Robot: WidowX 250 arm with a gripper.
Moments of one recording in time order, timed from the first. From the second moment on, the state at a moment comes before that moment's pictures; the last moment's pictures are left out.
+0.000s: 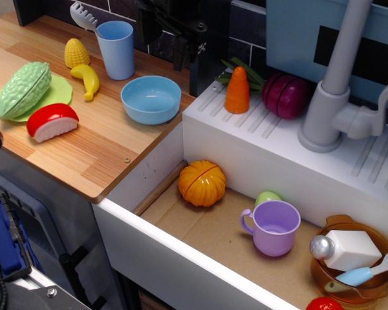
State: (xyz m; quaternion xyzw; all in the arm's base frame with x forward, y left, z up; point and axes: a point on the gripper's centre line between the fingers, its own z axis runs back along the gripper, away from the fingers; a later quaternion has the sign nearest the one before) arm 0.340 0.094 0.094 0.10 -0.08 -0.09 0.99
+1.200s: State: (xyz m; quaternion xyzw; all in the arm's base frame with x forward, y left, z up) arm 0.325 0.091 0.027 0.06 -0.09 -0.01 0.99
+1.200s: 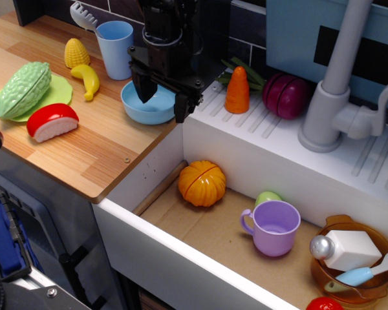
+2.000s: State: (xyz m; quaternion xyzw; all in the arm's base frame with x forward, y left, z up) arm 0.317 0.084 0.018 0.07 -0.07 0.00 1.00
